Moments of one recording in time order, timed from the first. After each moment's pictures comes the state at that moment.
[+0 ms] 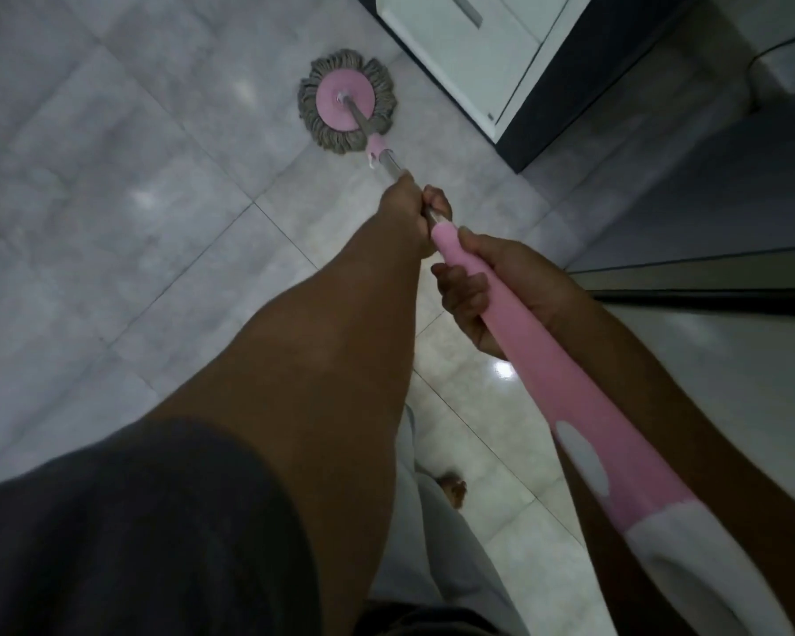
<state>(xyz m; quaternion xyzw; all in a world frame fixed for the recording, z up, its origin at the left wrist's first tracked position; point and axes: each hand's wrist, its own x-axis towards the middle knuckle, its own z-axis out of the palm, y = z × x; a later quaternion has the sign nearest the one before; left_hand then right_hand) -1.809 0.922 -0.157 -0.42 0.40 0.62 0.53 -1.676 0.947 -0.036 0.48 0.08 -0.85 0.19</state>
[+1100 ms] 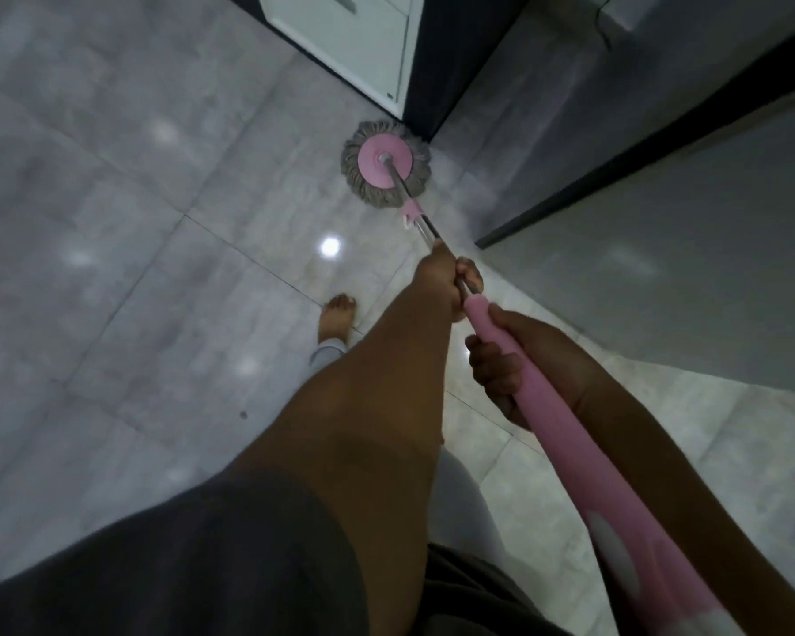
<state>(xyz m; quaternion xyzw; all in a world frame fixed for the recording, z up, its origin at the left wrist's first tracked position) -1.591 0.894 -0.107 -0.34 0.44 0.50 0.66 -1.470 0.884 0.029 0.57 0.02 -0.82 0.09</state>
